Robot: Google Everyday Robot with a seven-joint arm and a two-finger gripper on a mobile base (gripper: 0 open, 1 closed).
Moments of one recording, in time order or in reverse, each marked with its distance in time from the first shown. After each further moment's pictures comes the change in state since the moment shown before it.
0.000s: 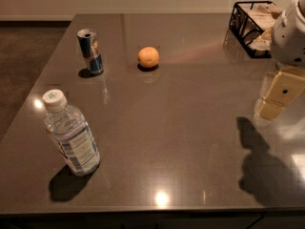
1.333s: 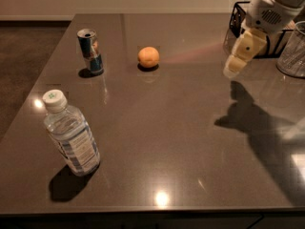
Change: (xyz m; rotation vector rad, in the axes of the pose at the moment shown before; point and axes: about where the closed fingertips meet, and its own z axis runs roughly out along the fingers) arm -0.016 -0.125 0.046 0.005 -0.067 0.239
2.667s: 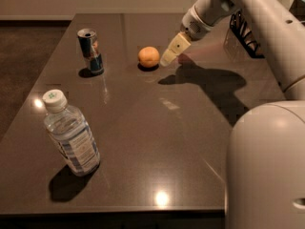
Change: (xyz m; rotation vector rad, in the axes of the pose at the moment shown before) arm -0.149 -0.052 0.143 -0.162 -0.285 0.044
